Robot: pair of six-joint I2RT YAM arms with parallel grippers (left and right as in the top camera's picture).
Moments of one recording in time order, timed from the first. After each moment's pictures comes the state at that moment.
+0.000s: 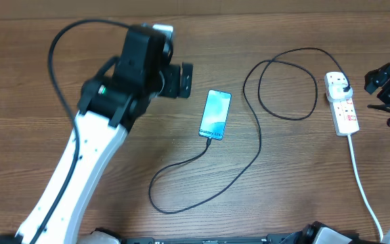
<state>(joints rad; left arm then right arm) -0.41 1.46 1.55 -0.87 -0.05 -0.22 -0.51 1.36 1.48 -1.01 -0.24 0.23</state>
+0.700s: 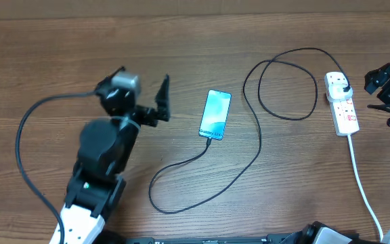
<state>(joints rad) -0.34 0.91 0.69 0.23 -0.06 -0.10 -0.51 1.36 1.48 -1.01 -0.24 0.23</state>
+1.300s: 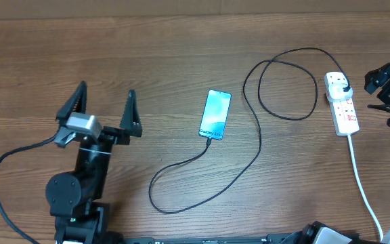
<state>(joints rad) -0.12 0.63 0.46 0.48 0.09 -0.12 -0.51 1.36 1.48 -1.01 -0.24 0.23</state>
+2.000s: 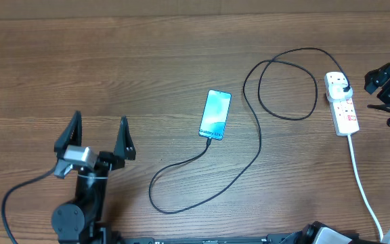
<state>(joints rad) -0.01 0.33 0.17 0.50 0.14 -0.17 -0.51 1.36 1.48 -1.01 -0.24 0.23</state>
